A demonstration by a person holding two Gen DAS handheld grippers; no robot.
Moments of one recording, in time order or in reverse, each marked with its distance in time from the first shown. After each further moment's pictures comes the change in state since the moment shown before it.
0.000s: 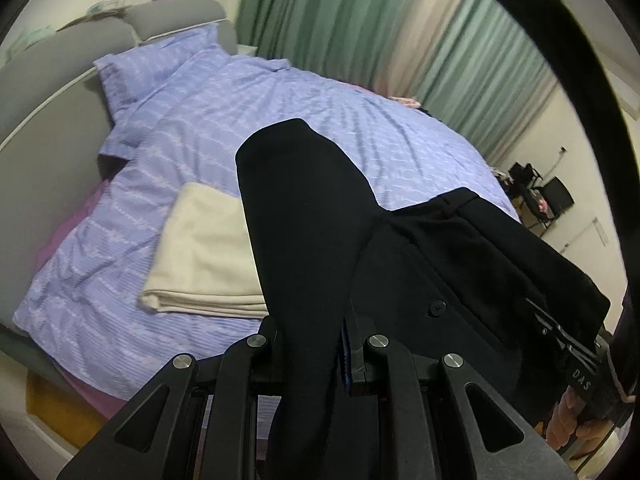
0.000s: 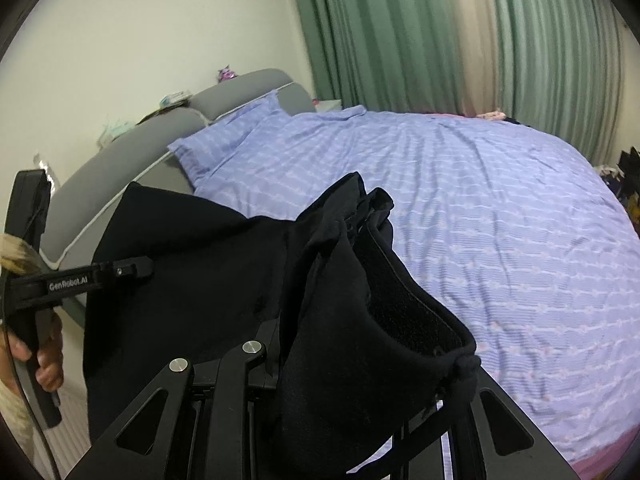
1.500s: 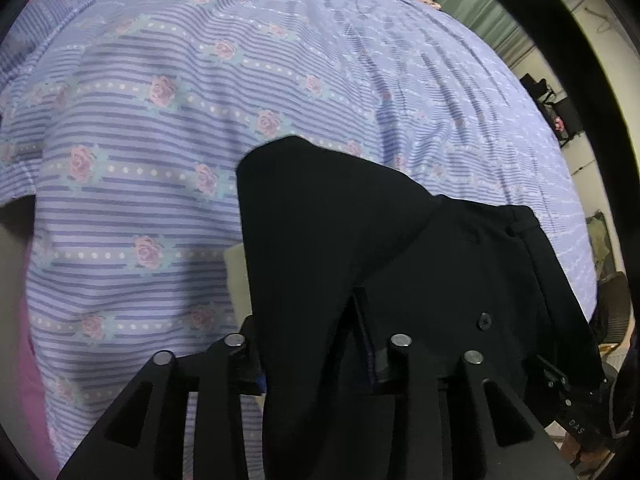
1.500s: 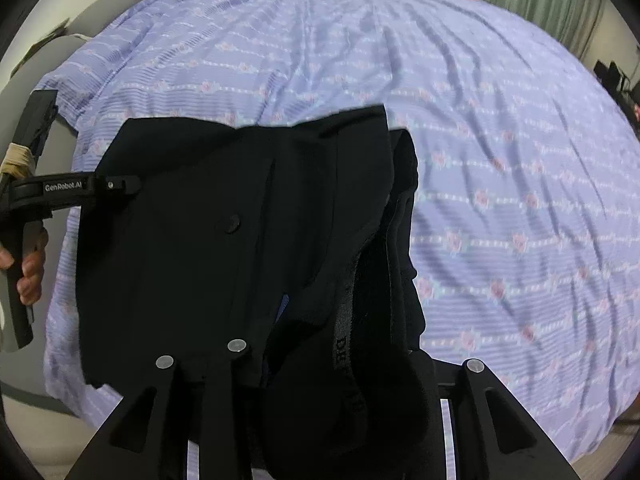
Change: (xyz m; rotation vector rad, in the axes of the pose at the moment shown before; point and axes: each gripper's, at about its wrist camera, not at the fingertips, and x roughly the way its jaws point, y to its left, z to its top) left arm 0.322 0.205 0.151 0.167 0.397 -0.041; right arm 0.340 0.072 0.004 0.241 0.409 -0.215
